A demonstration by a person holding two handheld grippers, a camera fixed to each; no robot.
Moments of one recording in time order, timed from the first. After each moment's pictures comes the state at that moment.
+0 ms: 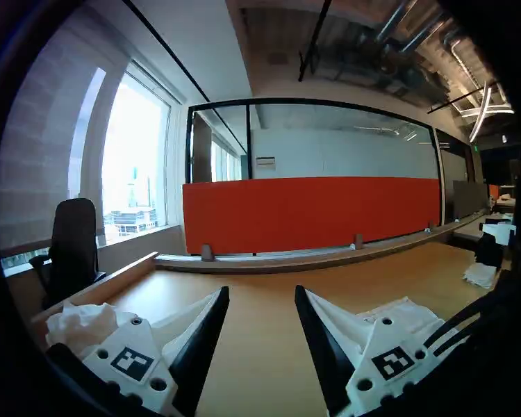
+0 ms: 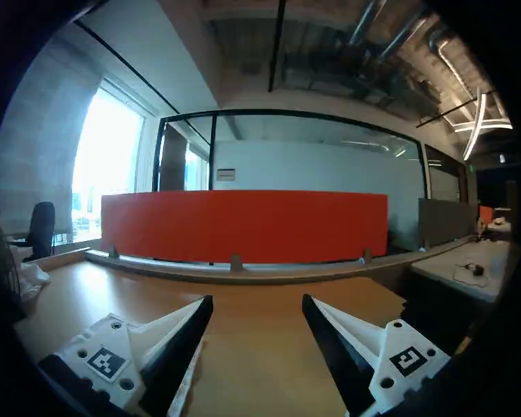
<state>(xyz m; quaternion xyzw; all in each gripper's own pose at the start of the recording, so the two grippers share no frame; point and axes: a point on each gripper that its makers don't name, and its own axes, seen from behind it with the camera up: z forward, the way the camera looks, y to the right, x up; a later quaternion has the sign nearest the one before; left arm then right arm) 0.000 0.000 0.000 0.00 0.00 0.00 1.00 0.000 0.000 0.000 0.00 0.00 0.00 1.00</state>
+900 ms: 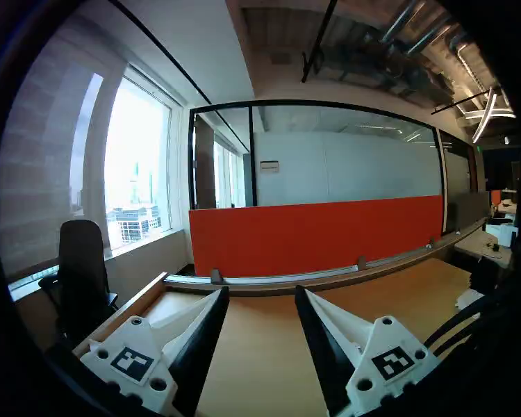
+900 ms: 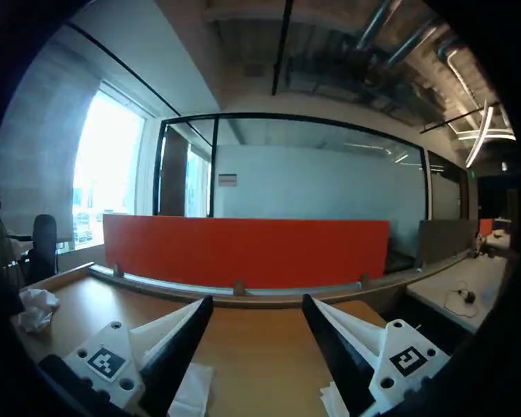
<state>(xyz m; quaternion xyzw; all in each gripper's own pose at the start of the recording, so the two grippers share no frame) 0.113 -0.023 -0.003 0.00 -0.01 0.00 1.00 0.100 -0.009 -0.005 0.00 -0.01 0.00 1.00</state>
